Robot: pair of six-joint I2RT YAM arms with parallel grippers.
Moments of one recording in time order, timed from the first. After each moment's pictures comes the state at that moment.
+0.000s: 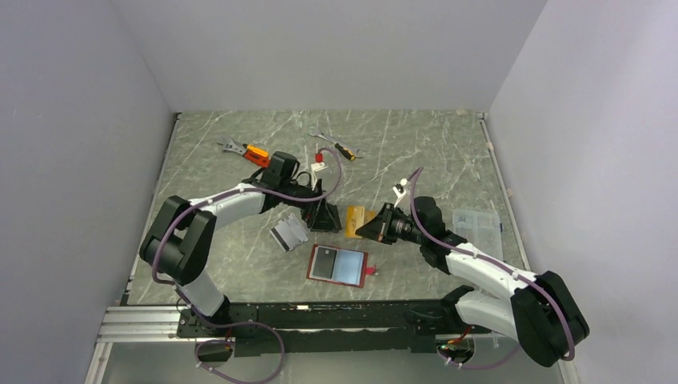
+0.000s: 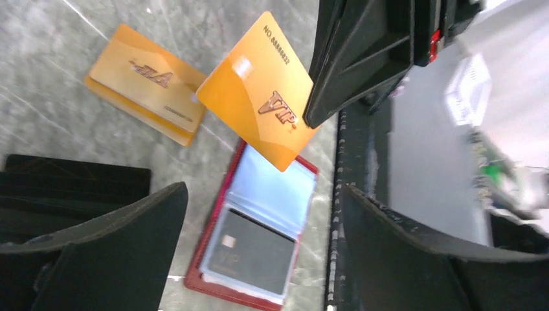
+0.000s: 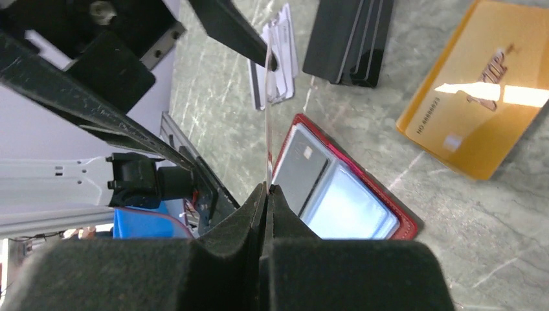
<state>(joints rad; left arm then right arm) -0.51 1.65 0.99 -0.15 1.01 0.10 0.53 1.08 0.36 0.28 -0.48 0.86</state>
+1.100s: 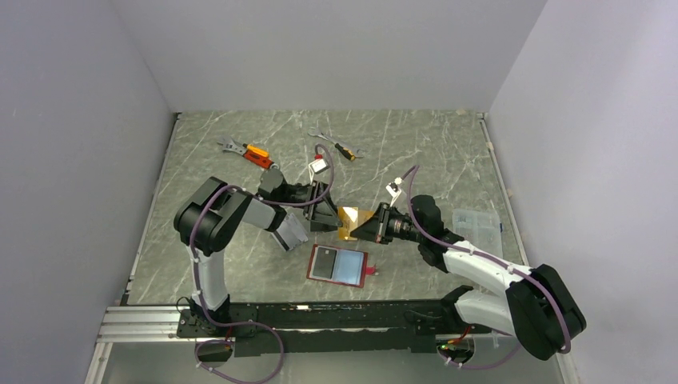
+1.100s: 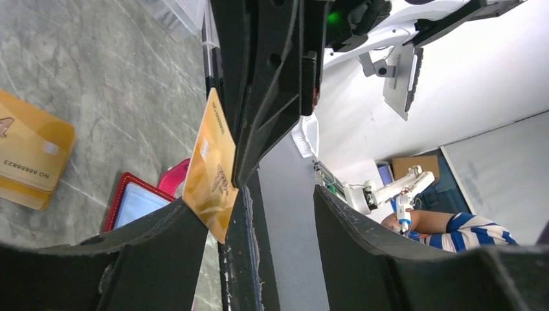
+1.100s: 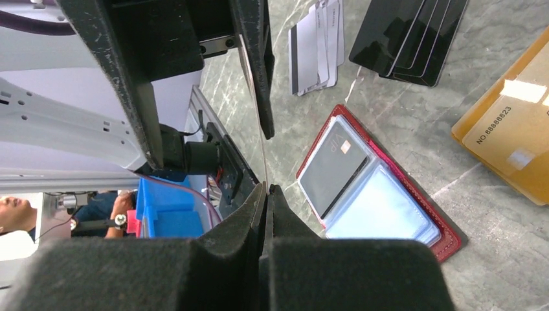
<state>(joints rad) -0.50 1.94 0.77 1.39 1.34 -1.23 0.52 1.12 0.37 0.38 -0.61 0.87</state>
